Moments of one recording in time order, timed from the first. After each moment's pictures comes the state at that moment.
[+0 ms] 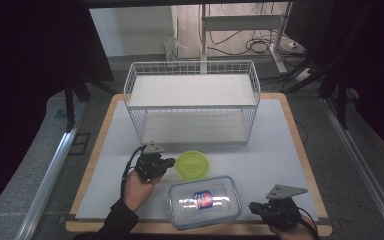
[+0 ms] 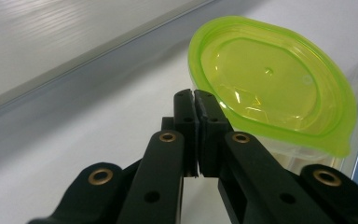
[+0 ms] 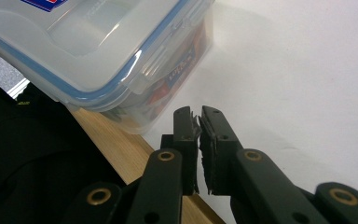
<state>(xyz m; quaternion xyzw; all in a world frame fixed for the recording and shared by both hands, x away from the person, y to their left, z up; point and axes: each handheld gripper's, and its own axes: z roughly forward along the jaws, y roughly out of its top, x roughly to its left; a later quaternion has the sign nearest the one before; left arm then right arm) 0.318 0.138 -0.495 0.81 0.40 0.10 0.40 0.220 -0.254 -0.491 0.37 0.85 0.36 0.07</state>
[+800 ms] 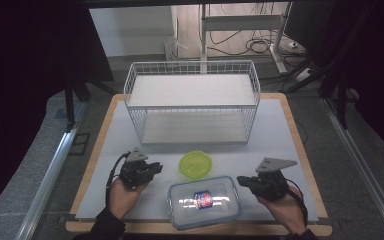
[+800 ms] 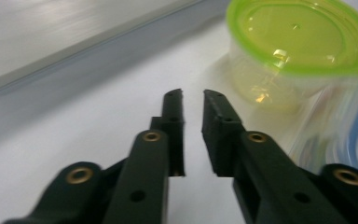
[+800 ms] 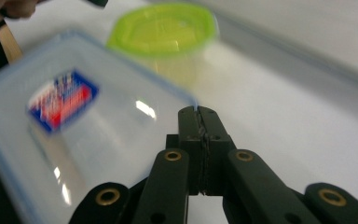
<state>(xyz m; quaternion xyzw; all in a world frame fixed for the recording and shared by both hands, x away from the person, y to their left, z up) 0.284 0.188 -0.499 0.80 0.42 0.13 0.40 0.281 -0.219 -0.456 0.30 0.85 0.42 0.09</state>
